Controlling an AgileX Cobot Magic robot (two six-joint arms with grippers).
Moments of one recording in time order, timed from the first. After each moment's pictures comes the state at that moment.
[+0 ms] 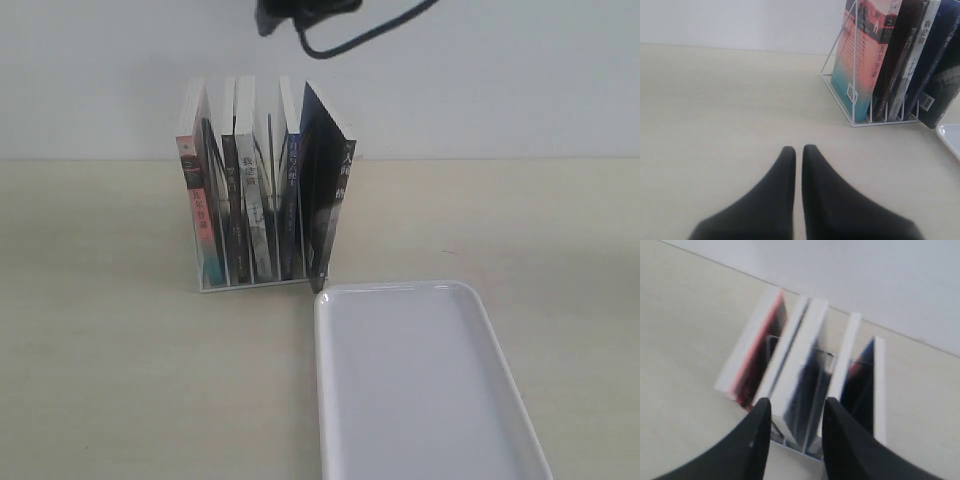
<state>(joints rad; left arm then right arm) -0.08 0.00 0.00 -0.12 0.34 0.00 0.71 1.87 -1.99 -0.09 0.90 0.23</state>
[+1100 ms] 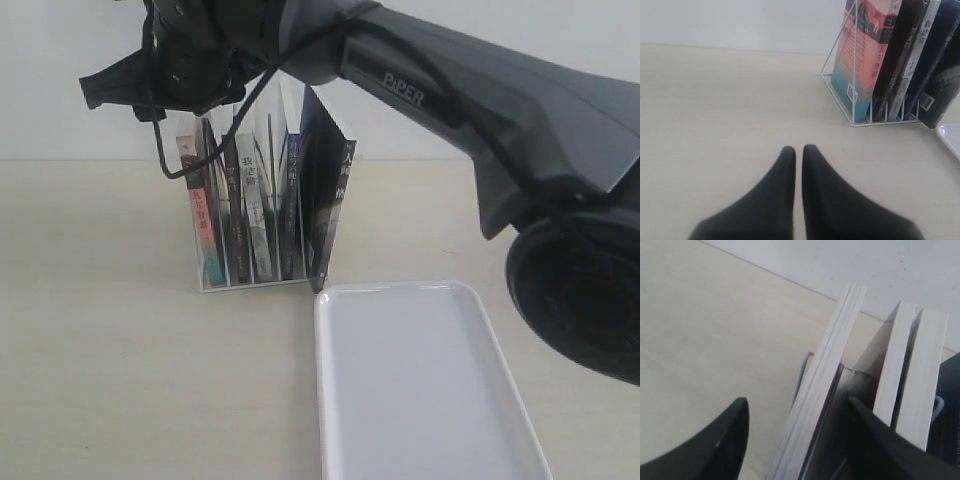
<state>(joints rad) -0.08 0.00 0.00 -0.12 0.34 0.00 0.87 2.32 -2.39 -0.33 0.91 0.43</state>
